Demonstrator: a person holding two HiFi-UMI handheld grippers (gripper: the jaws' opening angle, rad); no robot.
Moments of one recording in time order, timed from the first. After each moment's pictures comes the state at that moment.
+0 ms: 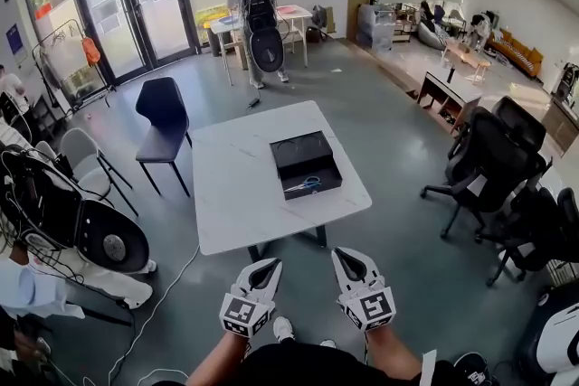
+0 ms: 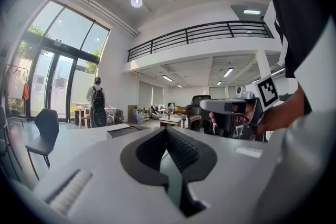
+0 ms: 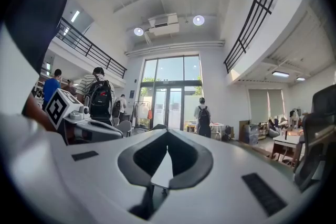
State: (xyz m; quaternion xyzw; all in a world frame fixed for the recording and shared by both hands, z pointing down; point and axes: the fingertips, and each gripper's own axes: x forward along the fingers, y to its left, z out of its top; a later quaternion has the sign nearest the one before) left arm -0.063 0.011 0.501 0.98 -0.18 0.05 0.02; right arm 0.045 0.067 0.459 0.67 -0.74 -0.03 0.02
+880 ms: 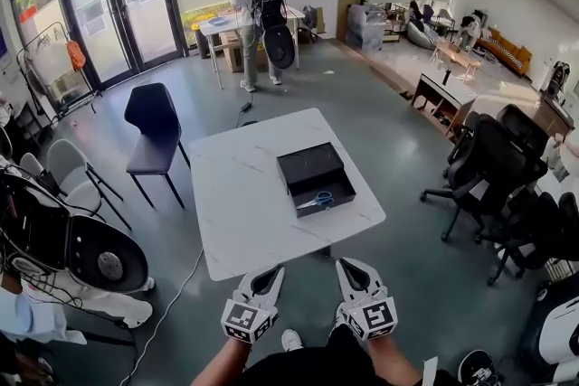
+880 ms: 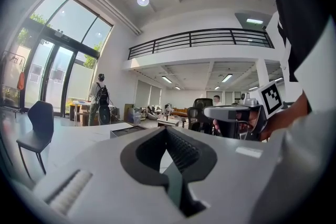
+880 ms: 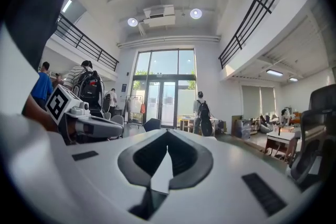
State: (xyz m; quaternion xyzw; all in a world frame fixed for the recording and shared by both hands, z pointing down) left arm -0.080 -0.078 0.515 0.99 -0.15 0.04 0.05; right arm 0.025 -0.008 0.484 0.70 -0.71 -0.01 0.04
